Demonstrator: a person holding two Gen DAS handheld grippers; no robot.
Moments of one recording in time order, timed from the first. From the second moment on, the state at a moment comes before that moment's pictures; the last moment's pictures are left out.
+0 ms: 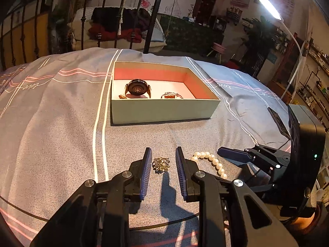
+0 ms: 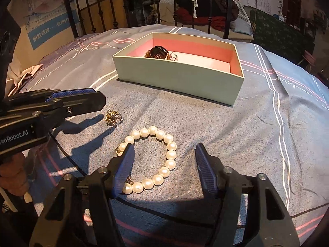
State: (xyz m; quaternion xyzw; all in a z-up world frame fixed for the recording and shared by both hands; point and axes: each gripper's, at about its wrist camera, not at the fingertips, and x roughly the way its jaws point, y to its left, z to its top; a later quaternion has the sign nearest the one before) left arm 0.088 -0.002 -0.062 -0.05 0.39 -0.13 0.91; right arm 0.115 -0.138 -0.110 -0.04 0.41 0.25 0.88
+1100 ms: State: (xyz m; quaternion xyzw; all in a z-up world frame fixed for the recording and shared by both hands) left arm 0.083 -0.018 -0.076 0.02 0.40 -0.13 0.91; right arm 0.102 -0.183 -0.065 0.05 0.33 0.26 0.91
